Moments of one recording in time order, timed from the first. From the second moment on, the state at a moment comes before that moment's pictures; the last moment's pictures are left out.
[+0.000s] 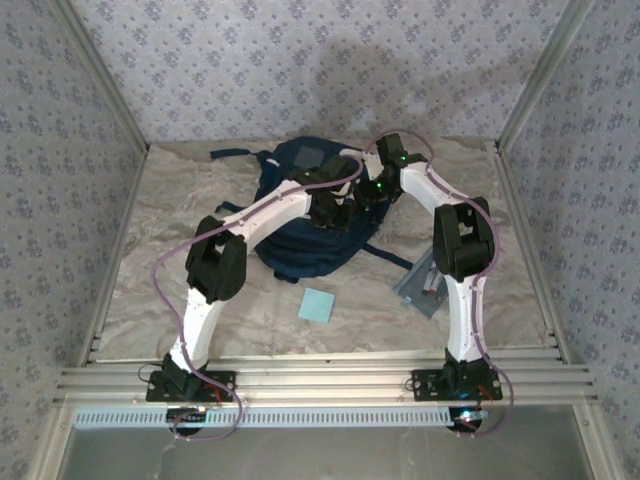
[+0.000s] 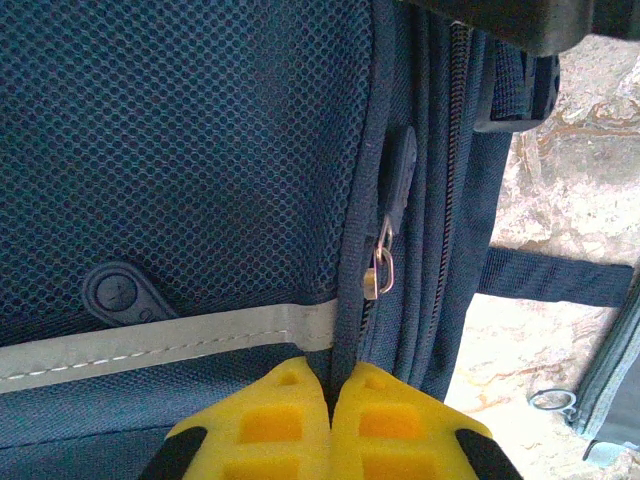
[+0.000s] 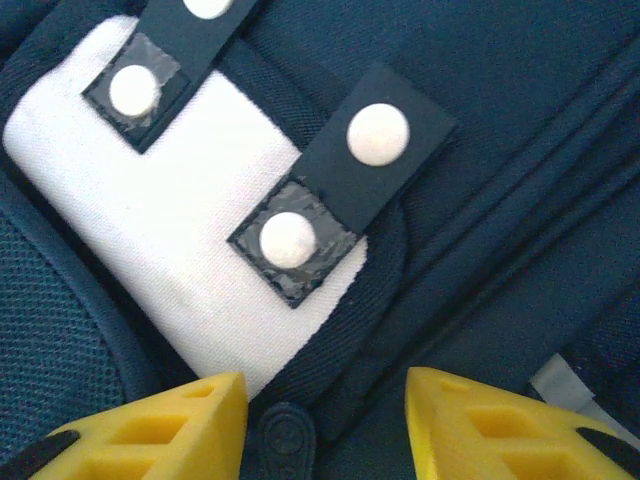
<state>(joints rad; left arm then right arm) -0.73 2.19 1.96 -0.94 0.14 -0.50 0.28 2.20 1.80 -0.70 -0.27 -0.06</state>
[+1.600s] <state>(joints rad) -0.71 2.19 2.01 -0.97 0.12 -0.51 0.33 1.85 1.24 -0.29 -0.44 0.09</state>
